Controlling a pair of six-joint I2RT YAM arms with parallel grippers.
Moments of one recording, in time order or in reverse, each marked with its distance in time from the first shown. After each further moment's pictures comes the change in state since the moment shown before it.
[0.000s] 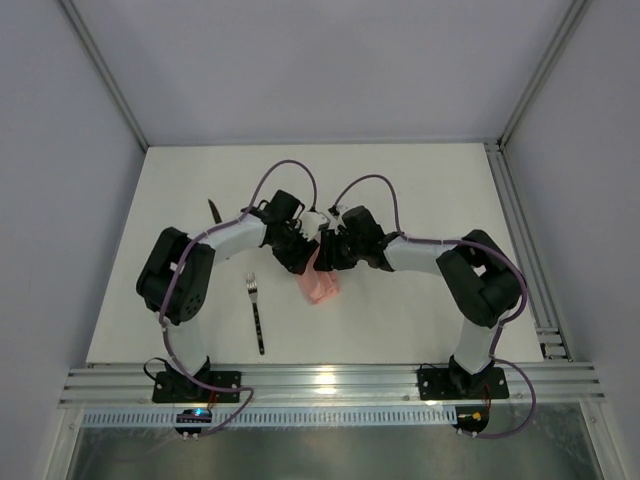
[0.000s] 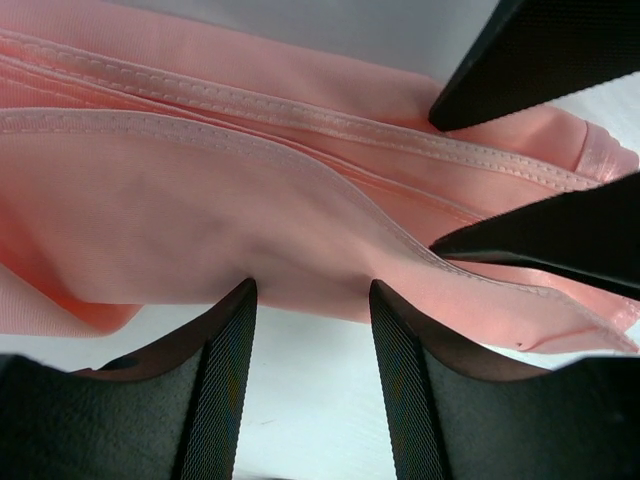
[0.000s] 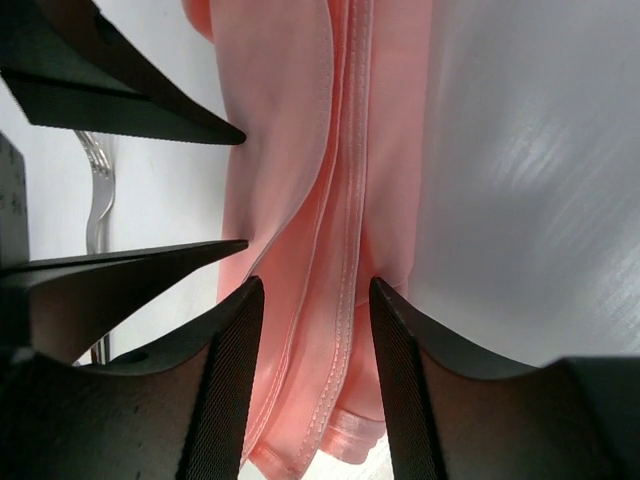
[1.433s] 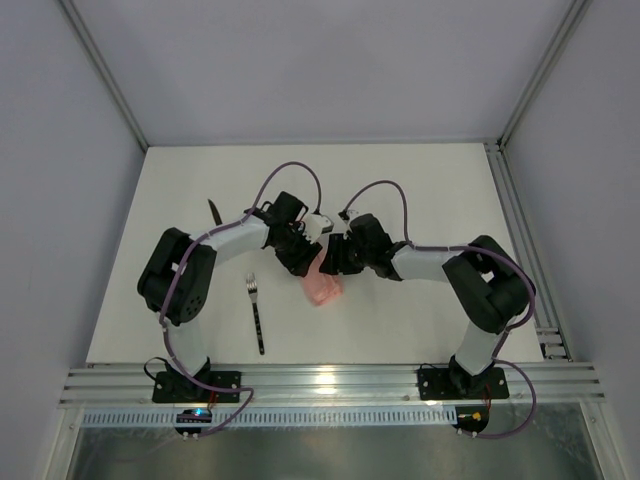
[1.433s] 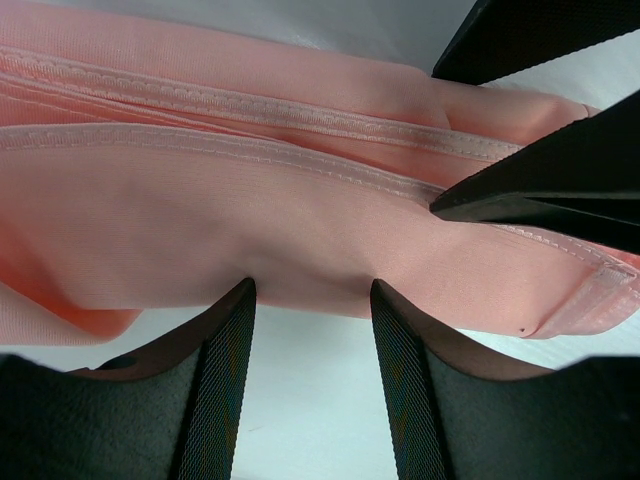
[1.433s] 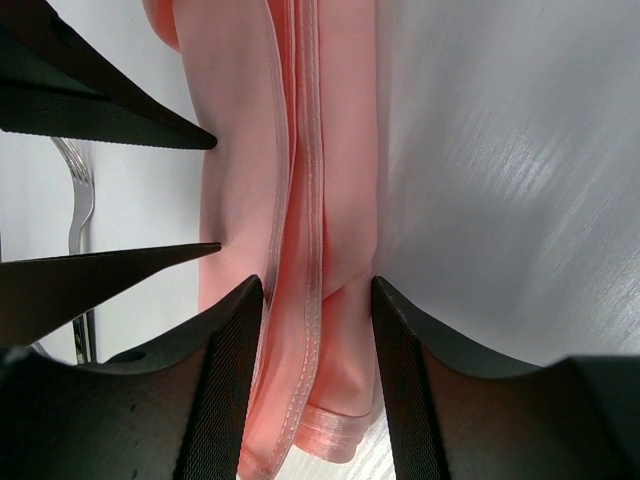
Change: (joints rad) left arm -0.024 0.000 0.000 -0.002 0.009 0.017; right arm -0.004 -0.058 -0.125 0.093 0.072 0.050
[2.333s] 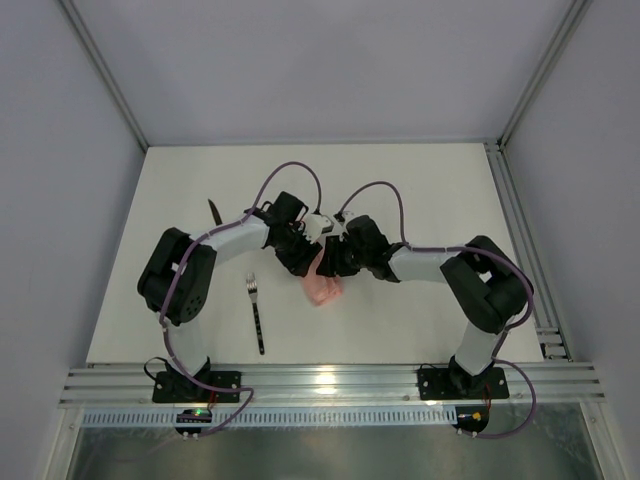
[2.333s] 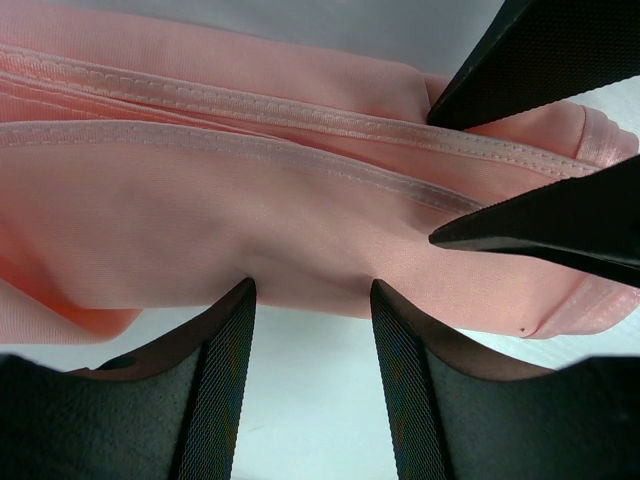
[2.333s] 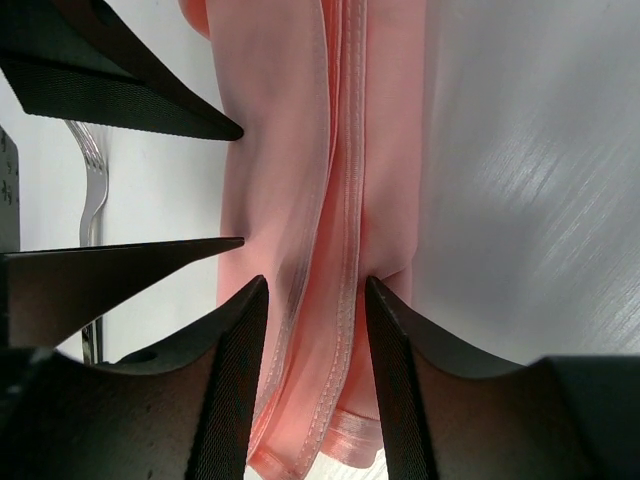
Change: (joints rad) left arm 0.000 0.000 0.000 0.000 -0.002 0.000; right arm 0.026 0.002 0.004 0.013 -0.010 -0.008
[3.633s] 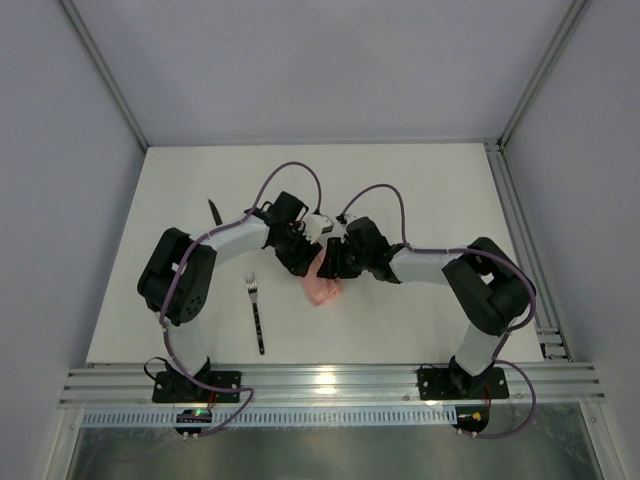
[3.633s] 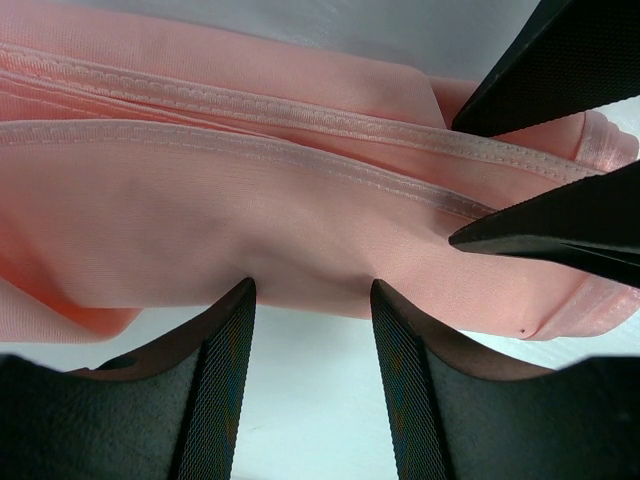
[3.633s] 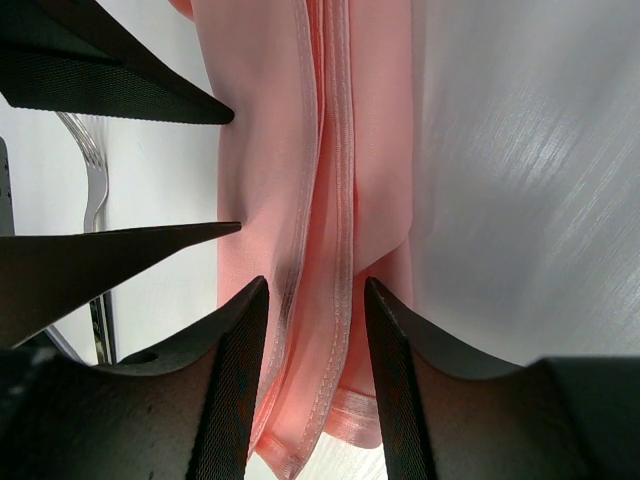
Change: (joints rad) left arm 0.000 0.000 0.000 0.000 -0.003 0.000; right arm 0.006 -0.011 -0.010 -0.038 0.009 0.057
